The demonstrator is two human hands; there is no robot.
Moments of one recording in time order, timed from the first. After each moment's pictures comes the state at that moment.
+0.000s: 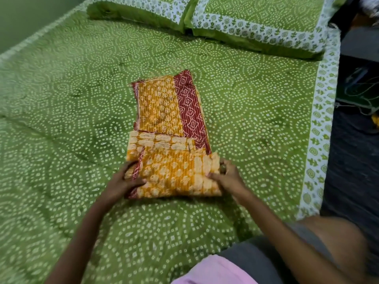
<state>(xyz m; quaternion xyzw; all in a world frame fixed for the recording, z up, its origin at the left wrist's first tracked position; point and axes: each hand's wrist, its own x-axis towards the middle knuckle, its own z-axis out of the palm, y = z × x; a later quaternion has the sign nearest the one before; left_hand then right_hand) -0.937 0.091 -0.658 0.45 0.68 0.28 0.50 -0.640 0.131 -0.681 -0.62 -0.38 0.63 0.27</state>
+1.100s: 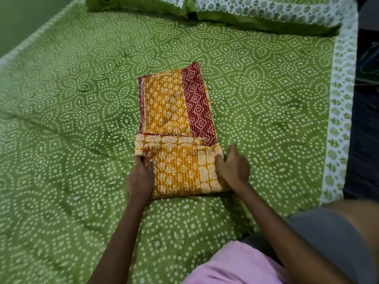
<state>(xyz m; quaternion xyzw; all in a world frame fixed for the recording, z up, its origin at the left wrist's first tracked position) -0.928 0.091 -0.704 0.50 0.84 0.18 0.15 -0.695 0.126 -0.703 -0.75 -0.58 0.26 0.19</state>
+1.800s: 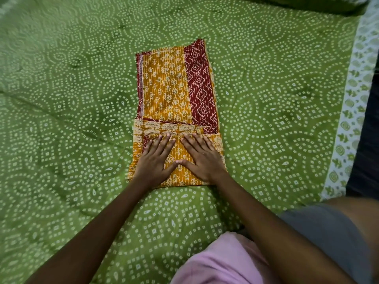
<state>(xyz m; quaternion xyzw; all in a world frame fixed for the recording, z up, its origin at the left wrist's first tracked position) -0.932 0.104 -0.736 0.79 0.61 -0.06 0.08 -0.739 0.135 -0.749 -0.49 -0.85 0.20 -0.01</state>
